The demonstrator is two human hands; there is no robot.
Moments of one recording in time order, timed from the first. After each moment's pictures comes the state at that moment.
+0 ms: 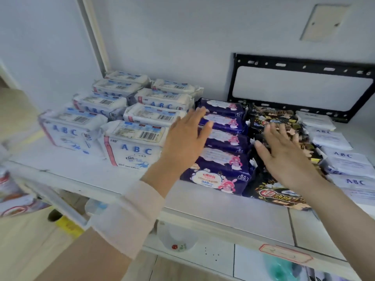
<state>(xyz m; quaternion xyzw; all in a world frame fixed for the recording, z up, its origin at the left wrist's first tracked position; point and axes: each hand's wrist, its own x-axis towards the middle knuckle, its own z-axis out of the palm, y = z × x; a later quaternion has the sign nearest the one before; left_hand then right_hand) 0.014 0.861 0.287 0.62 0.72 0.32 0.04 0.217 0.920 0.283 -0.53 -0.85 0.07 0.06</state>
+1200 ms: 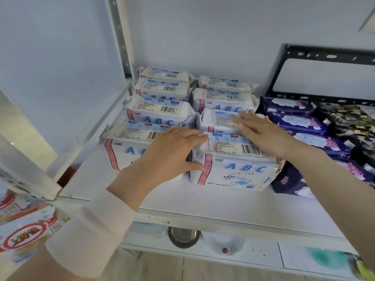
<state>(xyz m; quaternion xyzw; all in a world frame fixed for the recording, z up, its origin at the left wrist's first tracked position) -0.243 0.812 0.274 0.79 0.60 0.08 0.02 -0.029 0.921 0.279 -0.48 -0.86 0.18 0.05</state>
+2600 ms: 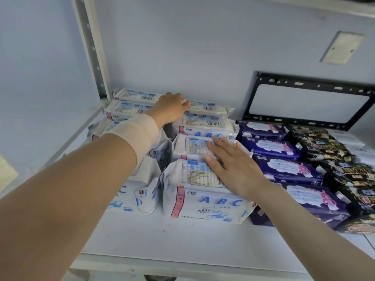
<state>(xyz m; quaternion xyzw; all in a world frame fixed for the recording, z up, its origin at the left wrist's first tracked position) -0.245 1.017 0.294 0.67 0.71 0.19 0.09 -0.035 0.910 0.272 -0.49 -0.87 0.10 0.02</state>
